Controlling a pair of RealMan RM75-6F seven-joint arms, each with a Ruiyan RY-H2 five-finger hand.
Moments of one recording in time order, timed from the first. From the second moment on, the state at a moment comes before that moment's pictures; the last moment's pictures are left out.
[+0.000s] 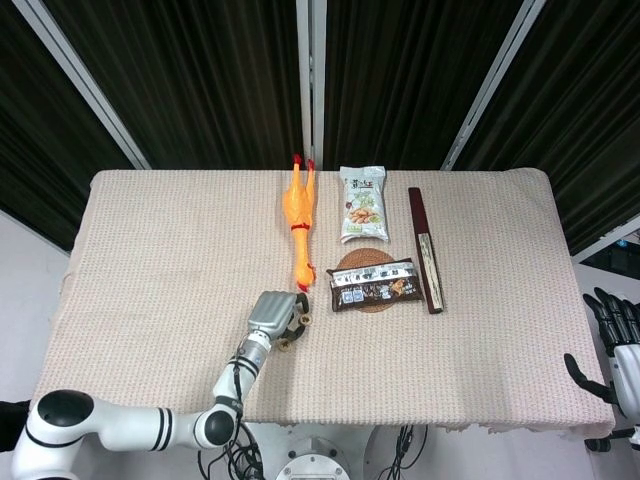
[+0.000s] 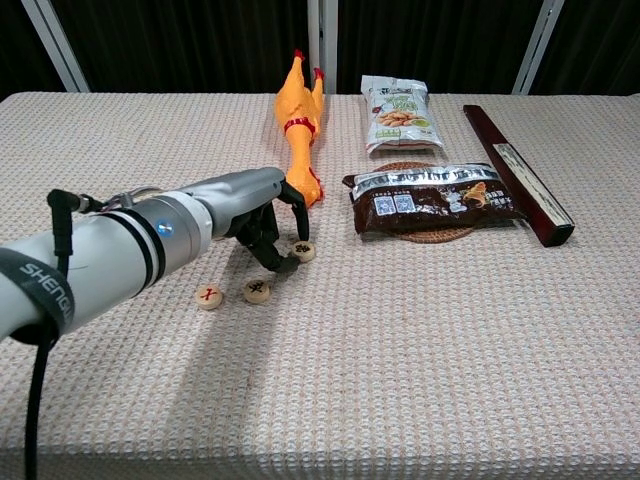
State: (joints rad) left arm -0.88 -1.87 -0.24 -1.53 0.64 1.06 0.60; right arm -0.02 -0.99 0.02 -1.67 -1.59 1.59 0.20
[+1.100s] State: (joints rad) left arm -0.79 -1.69 -0.23 -1.73 0.67 1.17 0.57; right arm -0.01 -1.00 0.02 -1.68 -1.59 1.58 0.17
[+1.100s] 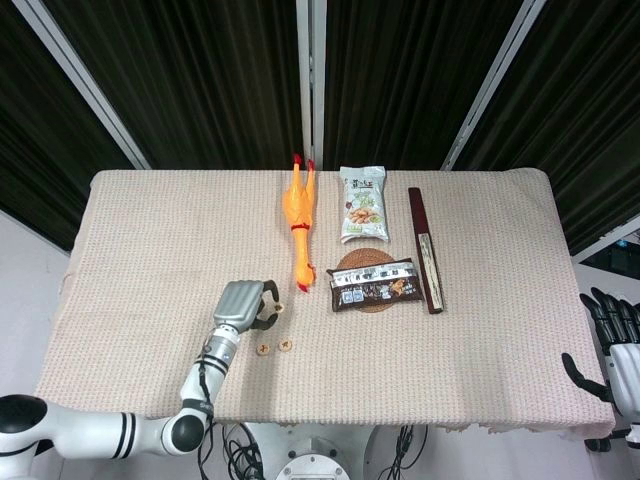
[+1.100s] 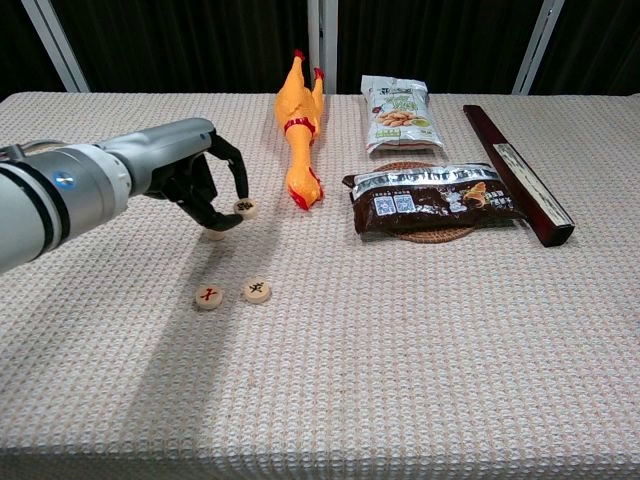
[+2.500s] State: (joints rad) left arm -0.73 -1.69 -0.21 -1.58 0.73 1.10 0.46; right arm 0.00 -1.01 0.02 -1.69 -1.57 1.54 0.13
